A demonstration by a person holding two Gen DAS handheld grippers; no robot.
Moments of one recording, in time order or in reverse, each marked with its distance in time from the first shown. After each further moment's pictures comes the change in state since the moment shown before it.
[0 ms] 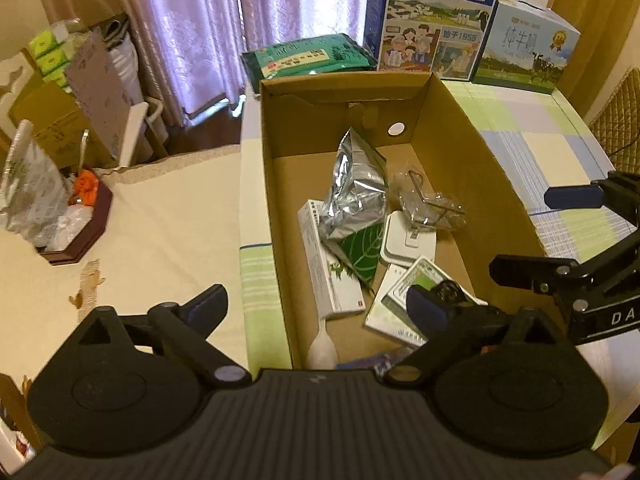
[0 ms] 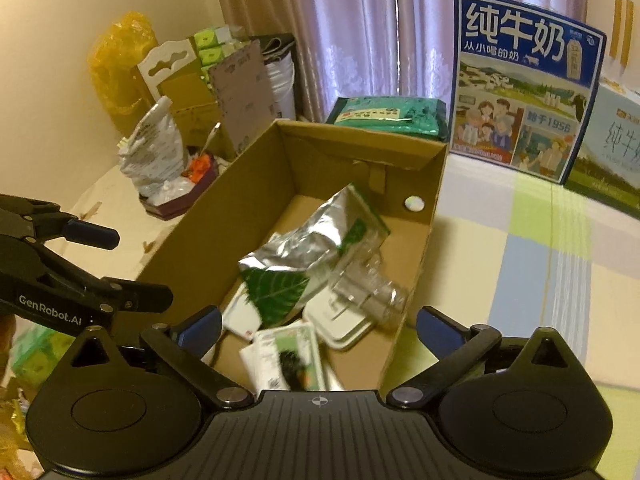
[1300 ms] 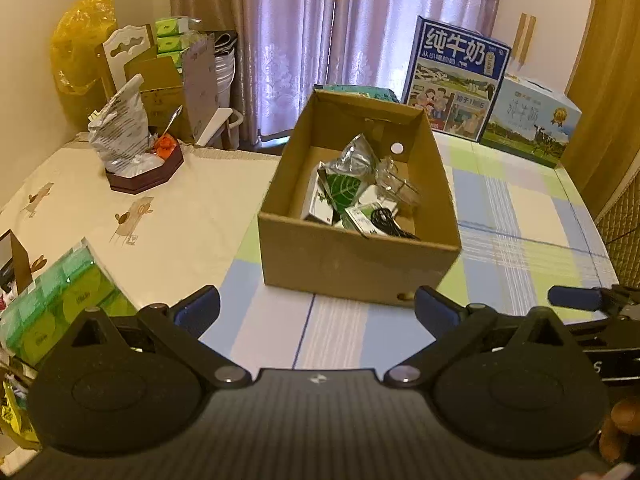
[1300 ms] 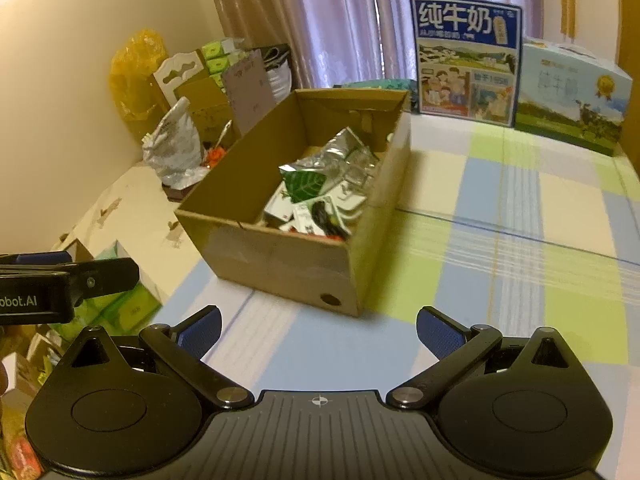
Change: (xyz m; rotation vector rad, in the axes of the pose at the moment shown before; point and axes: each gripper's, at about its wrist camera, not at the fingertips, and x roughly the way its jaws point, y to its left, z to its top) left arm -0.143 -0.102 -0.168 -0.306 -0.218 0.135; right arm -0.137 0.032 -0.146 0.055 -0.052 -0.022
